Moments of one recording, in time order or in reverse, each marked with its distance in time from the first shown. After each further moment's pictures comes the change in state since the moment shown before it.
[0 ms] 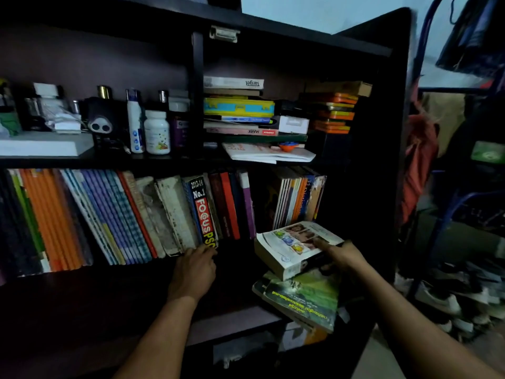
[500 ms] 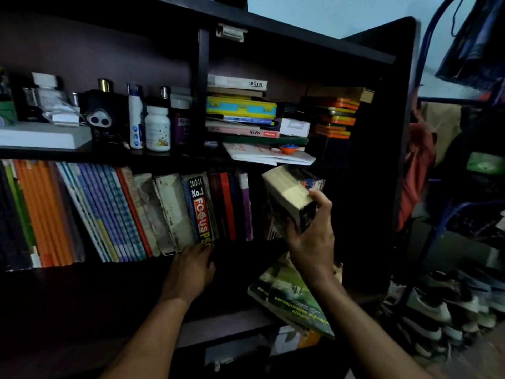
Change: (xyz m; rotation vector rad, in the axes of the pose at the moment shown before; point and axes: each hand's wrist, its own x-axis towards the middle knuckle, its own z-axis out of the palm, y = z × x) left_hand 0.002 -0.005 0.004 0.040 -0.005 0.078; right_hand -0.154 -0.117 0.027 0.177 0.442 -0.904
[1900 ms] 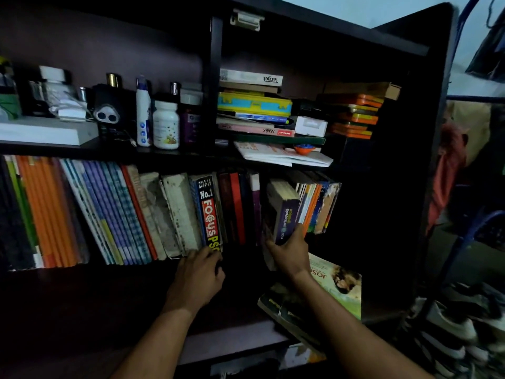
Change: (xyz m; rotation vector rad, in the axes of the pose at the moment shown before) left_hand 0.002 0.005 0.001 0.036 -0.022 -0.093; right_hand -0.006 0.059 0.085 0.111 -0.335 0.404
